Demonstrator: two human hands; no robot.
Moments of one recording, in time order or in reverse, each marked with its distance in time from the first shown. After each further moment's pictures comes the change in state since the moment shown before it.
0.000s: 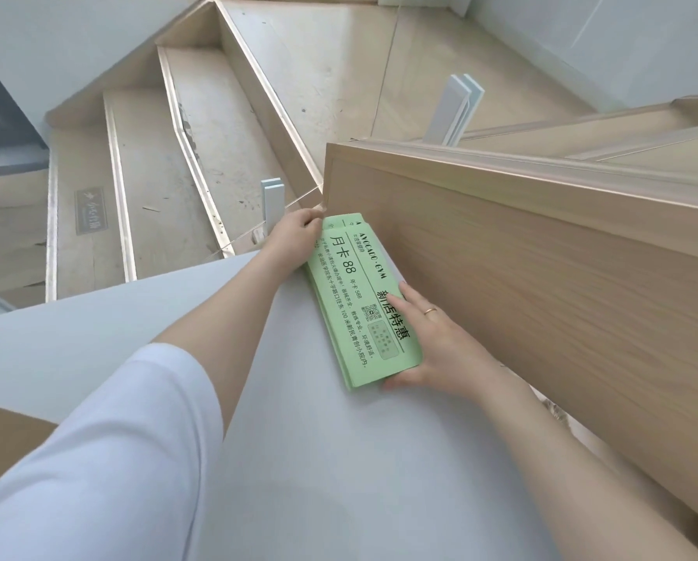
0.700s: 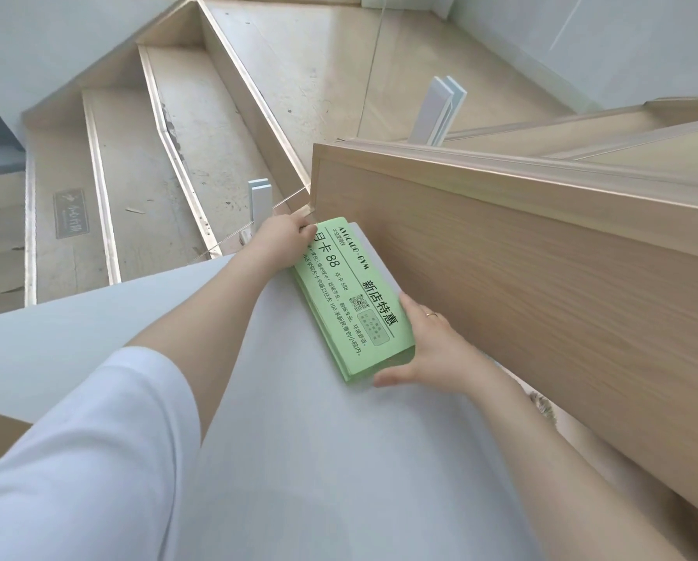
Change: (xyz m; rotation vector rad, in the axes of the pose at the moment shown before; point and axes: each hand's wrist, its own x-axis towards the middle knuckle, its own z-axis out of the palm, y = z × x) left_hand -0.003 0.008 -0.008 0.551 -0.053 0.093; right_hand -0.010 -0.012 -0.002 0.146 0.004 0.227
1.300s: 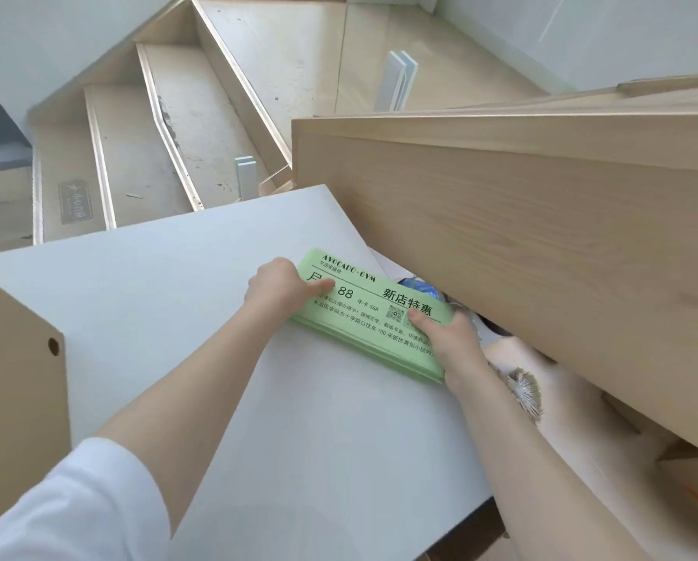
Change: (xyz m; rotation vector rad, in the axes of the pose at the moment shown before) left_hand -0.160 0.045 0.059 -0.084 -0.053 -0.319; right_hand -0.076 0.076 0.039 0.941 0.462 0.369
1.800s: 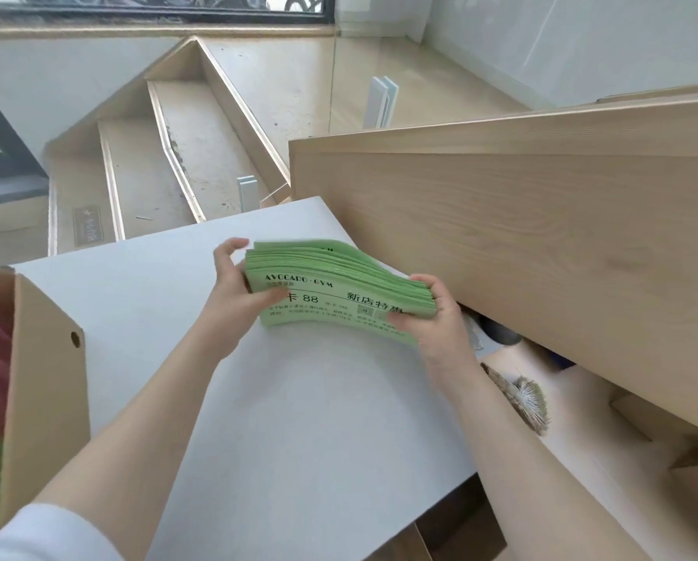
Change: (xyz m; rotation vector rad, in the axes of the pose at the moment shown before) left_hand -0.051 -0.050 -0.024 -0.816 0.004 0.405; right_hand -0.057 -0.025 -0.007 0.221 -0.264 -0.384
